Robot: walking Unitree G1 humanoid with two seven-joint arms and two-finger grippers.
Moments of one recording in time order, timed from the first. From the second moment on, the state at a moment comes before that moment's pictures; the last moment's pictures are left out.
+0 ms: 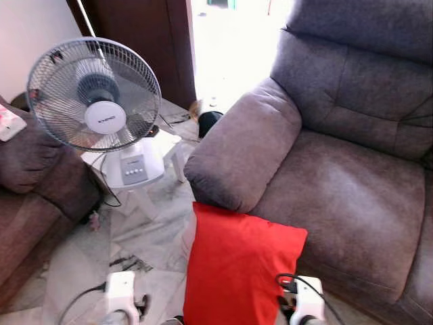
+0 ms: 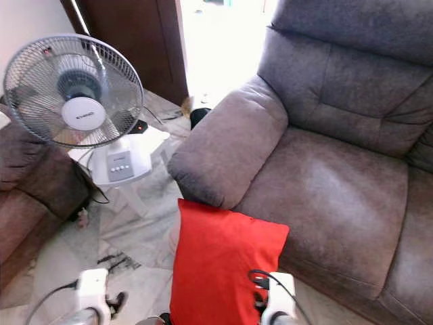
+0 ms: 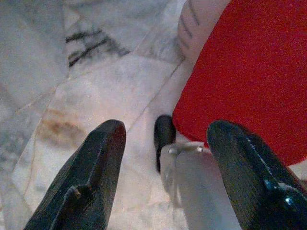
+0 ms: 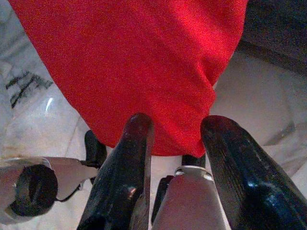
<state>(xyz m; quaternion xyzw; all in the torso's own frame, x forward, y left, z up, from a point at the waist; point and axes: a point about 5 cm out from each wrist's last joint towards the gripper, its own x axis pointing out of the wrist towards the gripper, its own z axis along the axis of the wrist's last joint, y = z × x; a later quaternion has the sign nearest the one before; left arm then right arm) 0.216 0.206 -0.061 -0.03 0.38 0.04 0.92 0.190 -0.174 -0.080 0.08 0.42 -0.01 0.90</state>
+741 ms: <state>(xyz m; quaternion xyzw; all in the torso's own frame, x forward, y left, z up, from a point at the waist) 0.294 0.170 0.006 -0.05 0.17 -0.01 0.98 0.198 -0.180 -0.070 0.08 0.35 0.00 0.93</state>
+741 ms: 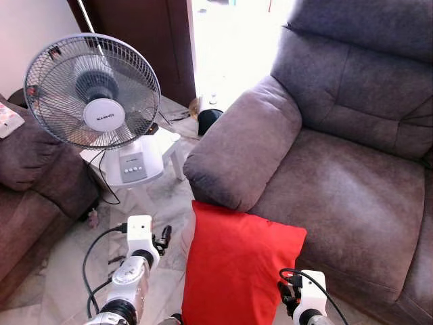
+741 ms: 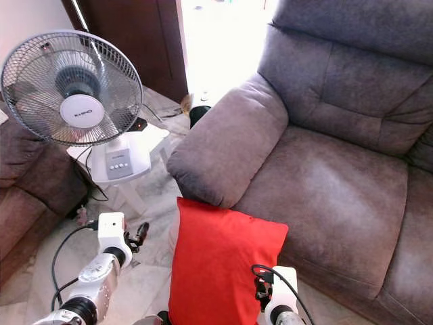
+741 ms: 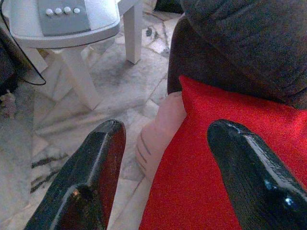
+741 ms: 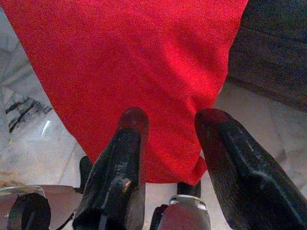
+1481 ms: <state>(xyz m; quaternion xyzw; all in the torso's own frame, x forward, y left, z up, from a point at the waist) 0.296 0.179 0.010 -0.04 0.15 0.00 0.99 0.259 -0.169 -0.033 0.08 0.27 0.02 0.96</state>
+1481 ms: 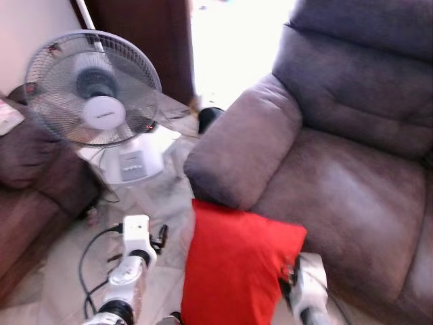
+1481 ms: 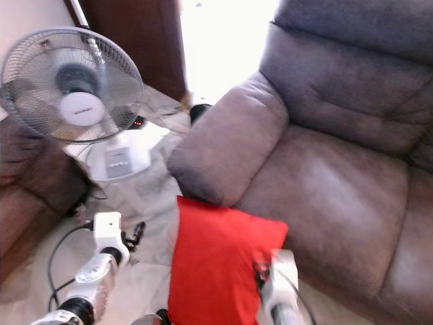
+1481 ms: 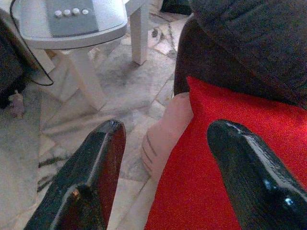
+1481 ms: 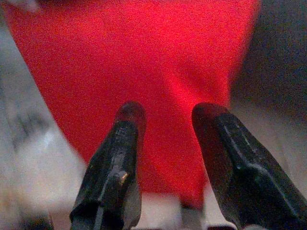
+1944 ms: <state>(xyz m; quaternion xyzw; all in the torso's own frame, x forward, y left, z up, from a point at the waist) 0.306 0.182 0.028 -0.02 0.10 0.01 0.99 0.325 -0.168 0.038 0.05 0.12 0.04 0.99</state>
